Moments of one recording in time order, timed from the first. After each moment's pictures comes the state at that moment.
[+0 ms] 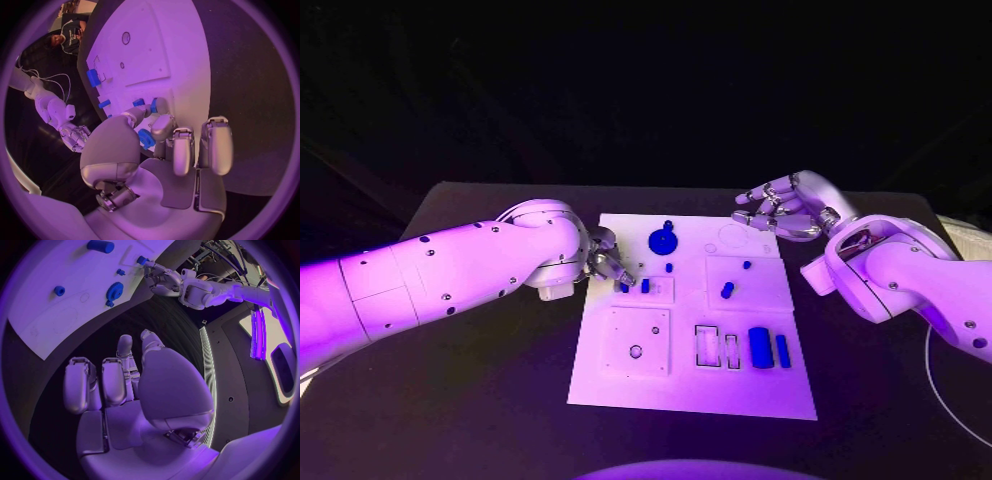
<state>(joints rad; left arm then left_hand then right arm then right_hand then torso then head) 1.28 -0.66 -0.05 1.44 -1.09 0.19 -0.62 1.01 -0.14 0.51 0.08 0.42 1.05 0.00 0.51 0.77 1.40 -0.05 1.14 1.06 1.47 -0.10 1.57 1.31 0.03 1.47 0.02 1.45 1.31 1.05 -0.99 0.19 1.69 -1.03 -0.50 -0.07 1.39 -0.10 -0.02 0.28 0.36 1.03 0.12 0.08 0.07 1.20 0.04 0.62 0.86 1.46 -0.03 1.28 1.21 0.06 1.37 0.08 1.41 1.24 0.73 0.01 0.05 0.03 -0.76</state>
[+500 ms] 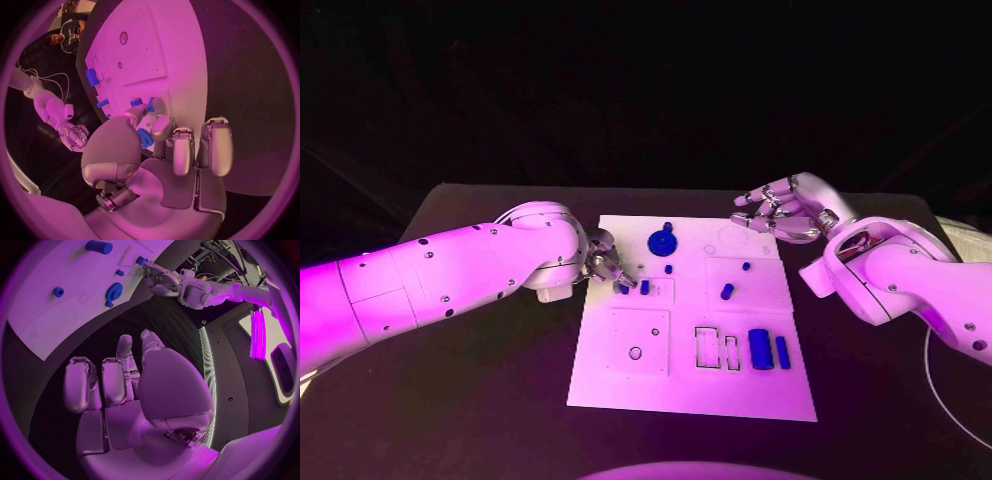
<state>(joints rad) 1.28 -0.66 -0.05 1.43 -1.09 0.19 -0.63 0.99 -0.14 0.32 0.15 0.41 1.06 0.01 0.51 0.77 1.40 -0.06 1.15 1.07 1.47 -0.10 1.57 1.31 0.03 1.47 0.02 1.47 1.31 1.05 -0.99 0.19 1.69 -1.03 -0.50 -0.07 1.39 -0.10 -0.02 0.28 0.36 1.03 0.12 0.08 0.07 1.20 0.04 0.62 0.85 1.46 -0.03 1.28 1.21 0.06 1.37 0.08 1.41 1.24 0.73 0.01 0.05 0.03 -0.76</state>
